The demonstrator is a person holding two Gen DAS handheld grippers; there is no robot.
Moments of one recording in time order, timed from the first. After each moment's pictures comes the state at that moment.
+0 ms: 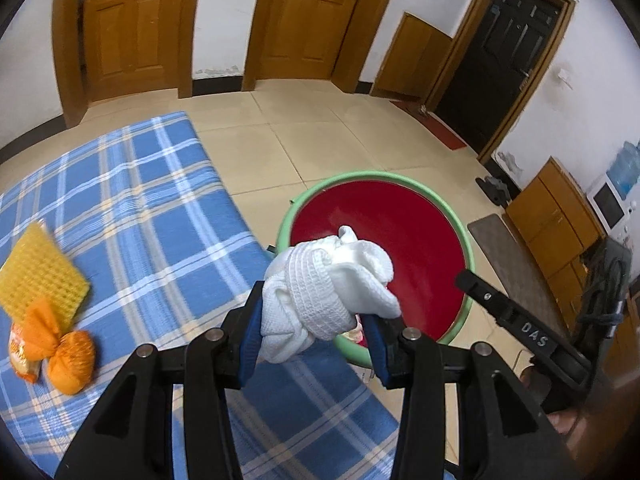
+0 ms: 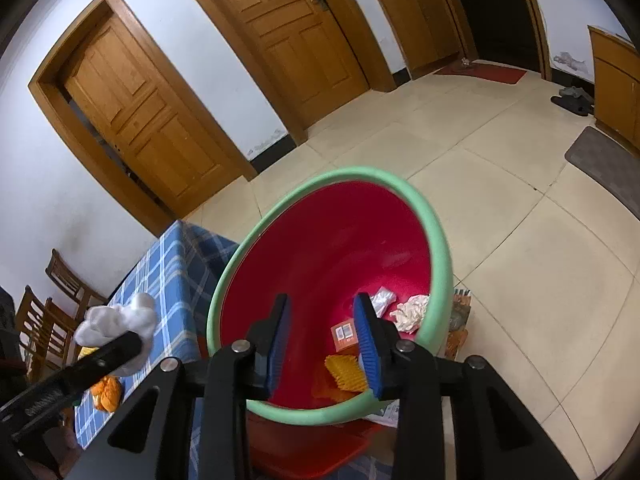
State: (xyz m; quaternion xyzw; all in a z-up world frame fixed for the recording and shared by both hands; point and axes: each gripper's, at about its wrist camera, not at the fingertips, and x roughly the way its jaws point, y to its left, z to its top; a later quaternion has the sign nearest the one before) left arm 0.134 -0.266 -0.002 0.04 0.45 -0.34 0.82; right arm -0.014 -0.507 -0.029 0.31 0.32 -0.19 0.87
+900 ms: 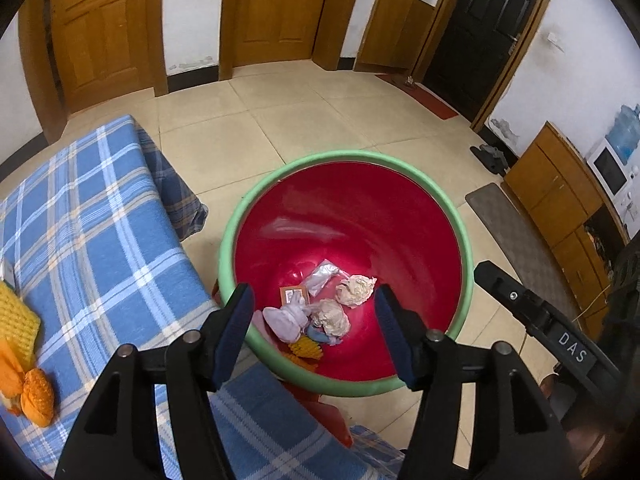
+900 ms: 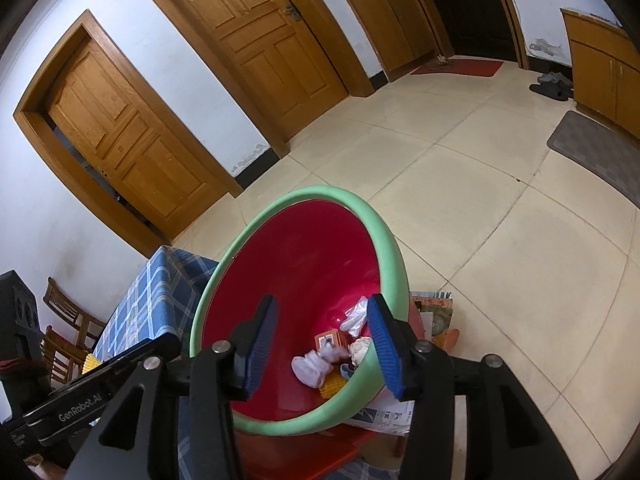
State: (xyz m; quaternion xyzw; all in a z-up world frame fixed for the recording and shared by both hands) left arm 0.132 -0.325 -0.016 0.08 0.47 -0.36 0.81; right arm -0.028 -0.529 -0.028 0.34 0.31 -0.21 0.86
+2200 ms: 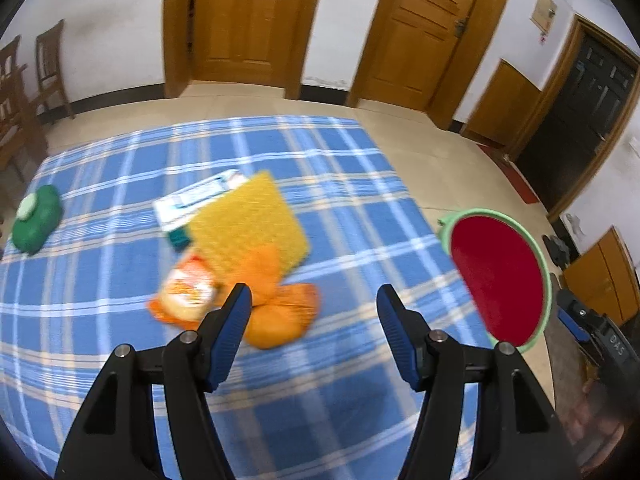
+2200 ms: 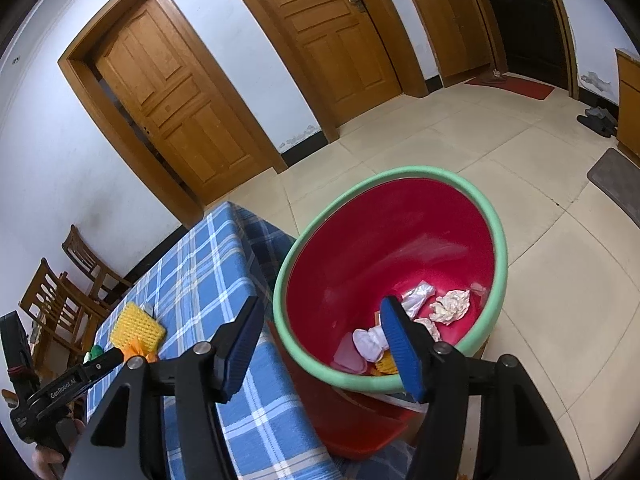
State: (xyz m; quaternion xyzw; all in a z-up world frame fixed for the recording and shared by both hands) left arm 0.153 -0.105 0.005 -0.02 0.45 -0.17 0.88; right arm 0.003 -0.440 0.001 0.28 0.33 -0.14 0.89
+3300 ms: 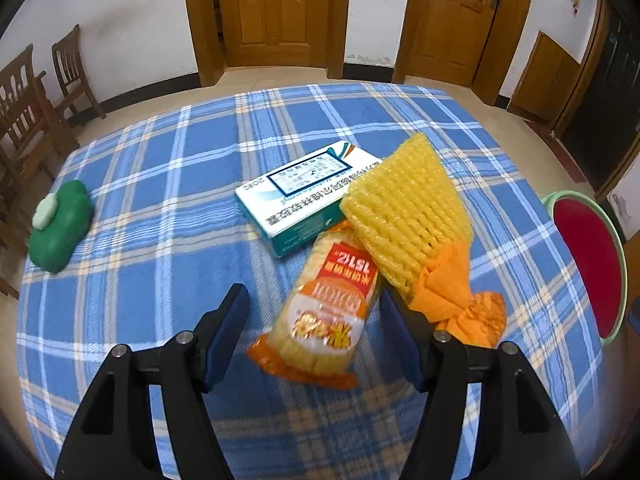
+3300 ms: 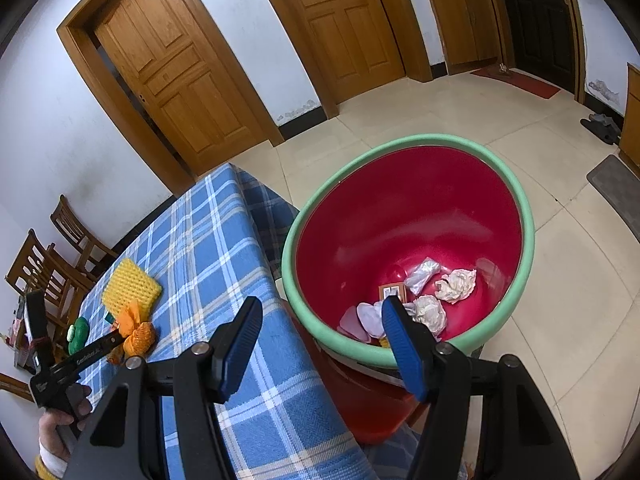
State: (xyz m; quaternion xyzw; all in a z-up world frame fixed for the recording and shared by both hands) left arm 0.207 -0.062 -0.050 0.04 0.48 -0.11 0.87; right arm 0.024 -0.410 -0.018 0.26 0.38 -0.14 0.88
